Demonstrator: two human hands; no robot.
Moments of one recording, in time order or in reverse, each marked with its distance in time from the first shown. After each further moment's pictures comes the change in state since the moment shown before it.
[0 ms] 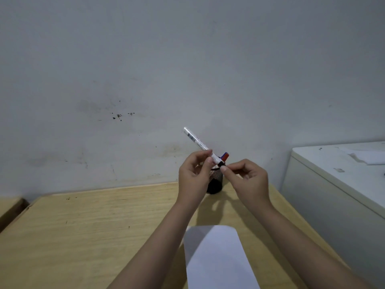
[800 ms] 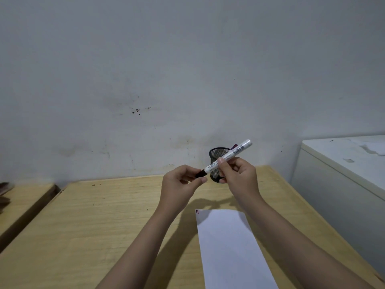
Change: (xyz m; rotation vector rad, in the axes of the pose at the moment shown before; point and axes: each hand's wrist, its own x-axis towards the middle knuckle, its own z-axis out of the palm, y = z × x) left_hand -0.049 0.027 -0.069 0.400 -0.011 -0.088; right_hand -0.035 -0.020 0.034 0.084 -0.070 0.232
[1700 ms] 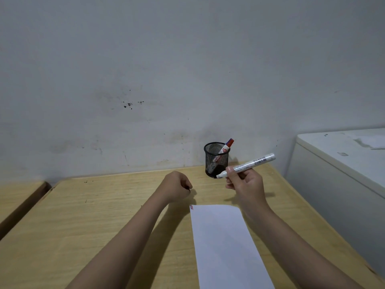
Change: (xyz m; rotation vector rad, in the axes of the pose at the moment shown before) left_hand 0.043 -0.054 -0.001 0.617 -0.393 -0.250; right_hand -0.015 0.019 -0.029 0.059 0.041 0.066
